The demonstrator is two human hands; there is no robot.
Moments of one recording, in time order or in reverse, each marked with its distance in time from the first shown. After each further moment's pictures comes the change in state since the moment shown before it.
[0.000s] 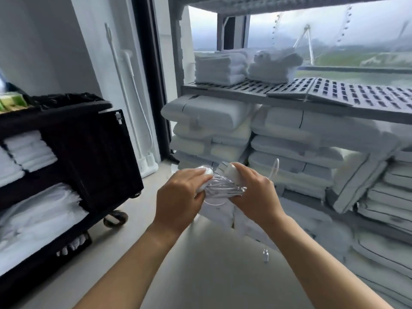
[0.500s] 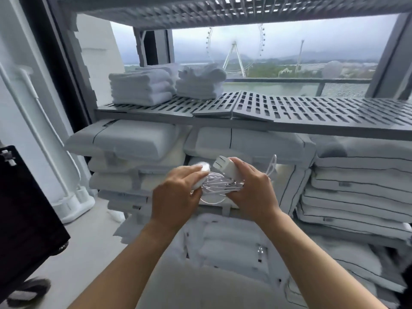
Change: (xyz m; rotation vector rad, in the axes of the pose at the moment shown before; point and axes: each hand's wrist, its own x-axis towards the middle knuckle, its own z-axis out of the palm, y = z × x) left_hand 0.144 0.088 0.154 -0.232 -0.021 0.198; right_hand 0.064 0.159 -0.088 -0.163 0.208 0.147
